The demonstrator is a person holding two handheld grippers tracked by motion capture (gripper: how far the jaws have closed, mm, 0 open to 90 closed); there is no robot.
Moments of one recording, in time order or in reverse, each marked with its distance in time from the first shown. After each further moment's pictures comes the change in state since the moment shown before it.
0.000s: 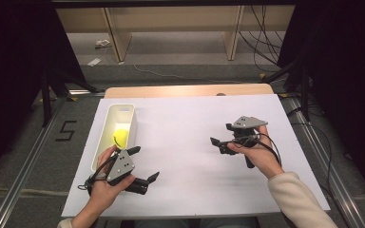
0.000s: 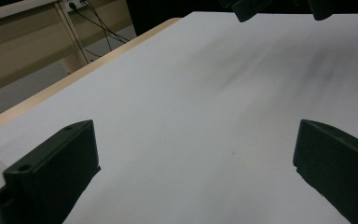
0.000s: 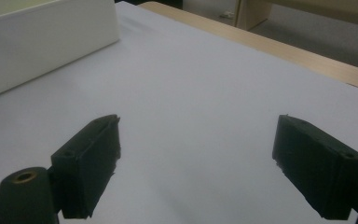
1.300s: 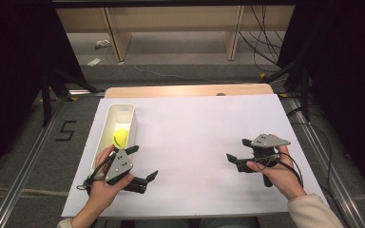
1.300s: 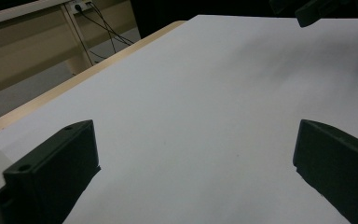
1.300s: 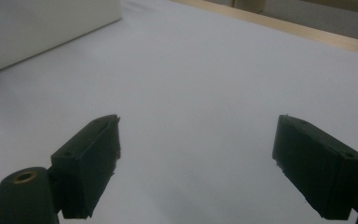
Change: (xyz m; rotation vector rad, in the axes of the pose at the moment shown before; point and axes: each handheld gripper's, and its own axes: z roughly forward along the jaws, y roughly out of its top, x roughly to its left) left arm 0.002 0.000 -0.003 -0.012 0.015 -0.007; right arm 0.004 -0.045 -0.052 0.007 -0.010 0.024
